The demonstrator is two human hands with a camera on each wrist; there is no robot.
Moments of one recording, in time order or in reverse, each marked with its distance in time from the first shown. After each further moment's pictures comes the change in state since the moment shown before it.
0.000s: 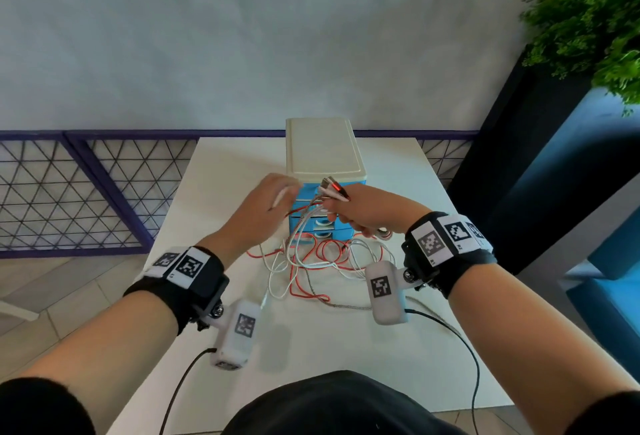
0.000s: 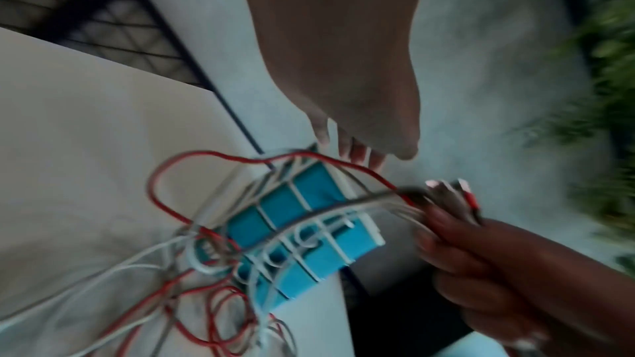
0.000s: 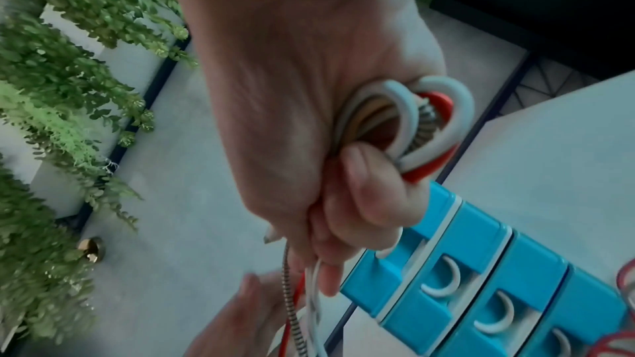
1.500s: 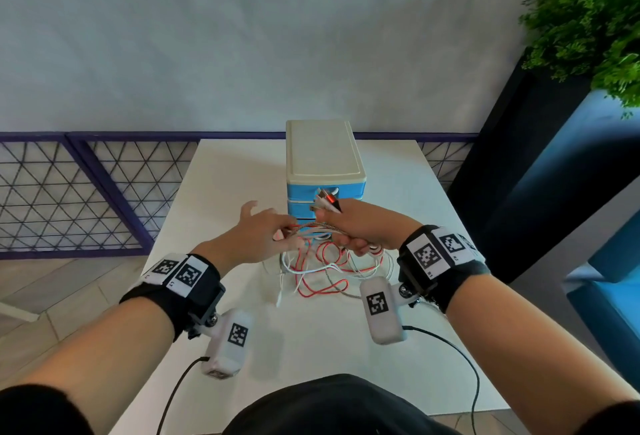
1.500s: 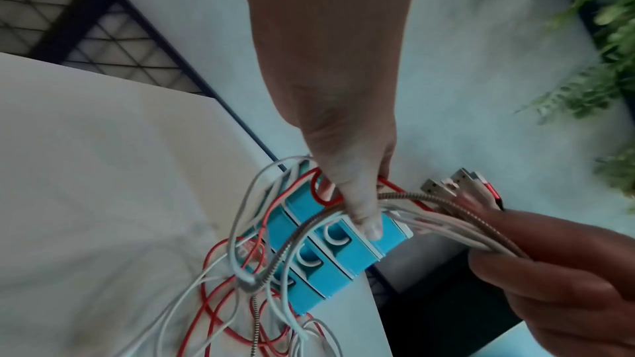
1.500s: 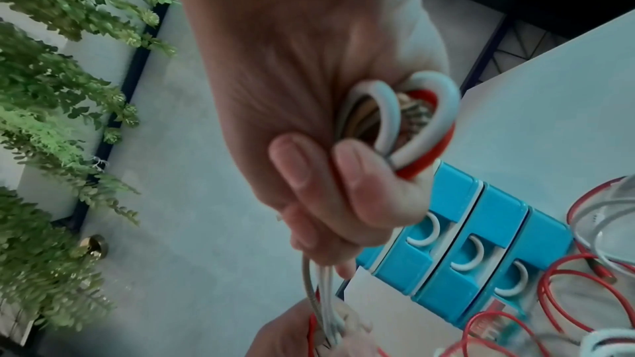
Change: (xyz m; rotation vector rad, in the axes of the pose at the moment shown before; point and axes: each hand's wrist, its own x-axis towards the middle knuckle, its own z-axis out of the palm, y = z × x) left_hand -0.012 -0.021 0.006 0.419 -0.413 -0.065; right_hand -0.003 0.003 0.020 0.206 -0.115 0.030
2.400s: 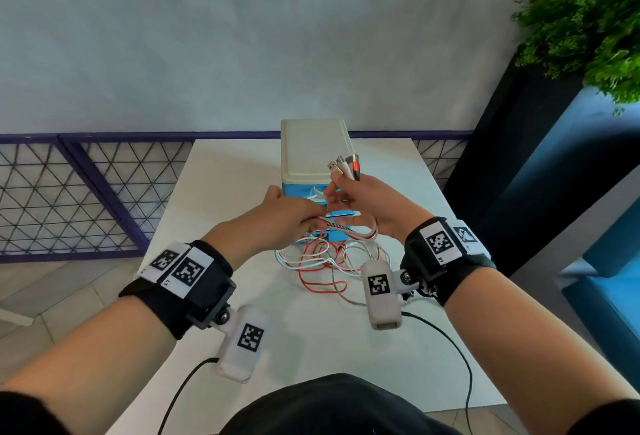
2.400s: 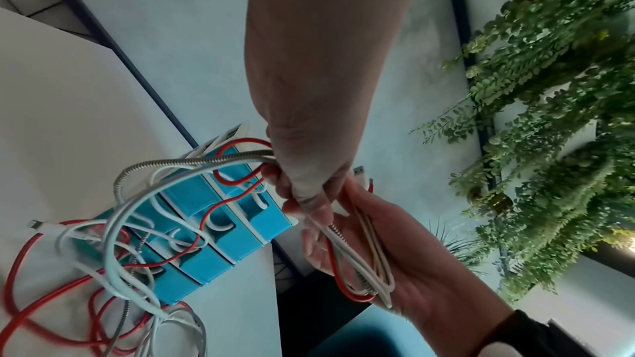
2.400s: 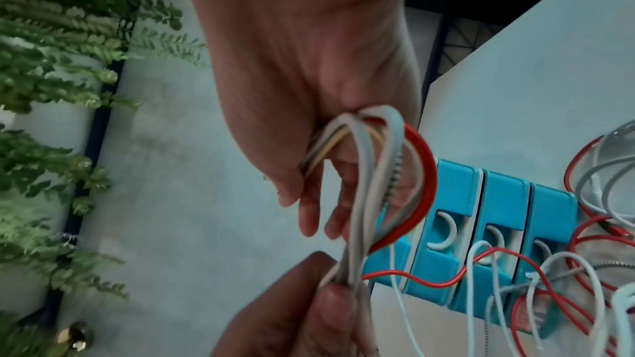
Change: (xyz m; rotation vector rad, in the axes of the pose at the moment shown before) left_hand 0.014 0.055 -0.027 0.039 -0.084 0.000; right_hand 0.004 0.005 -0.023 0.495 0.217 -0.121
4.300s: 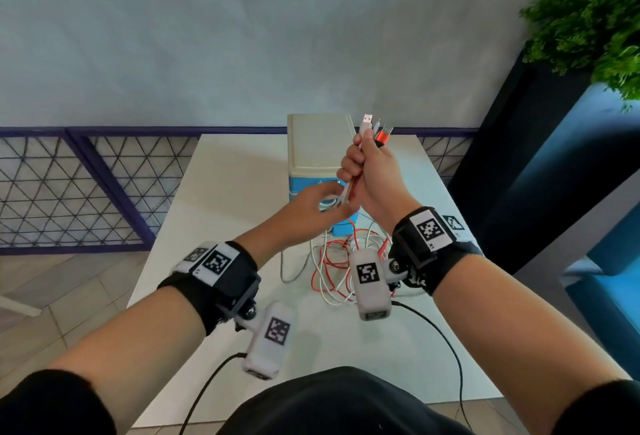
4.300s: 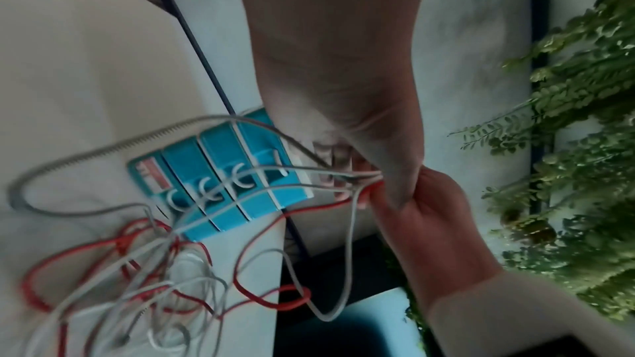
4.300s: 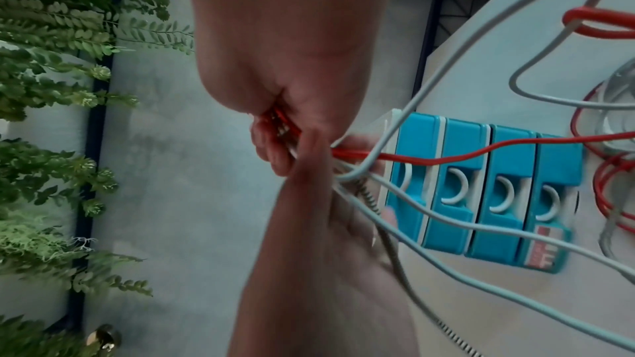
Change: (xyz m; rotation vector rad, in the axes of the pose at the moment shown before) left_hand -0.005 0.027 0.013 -0.755 0.212 0.063; right_hand 0.009 -0.018 0.028 0.798 0.194 -0.283
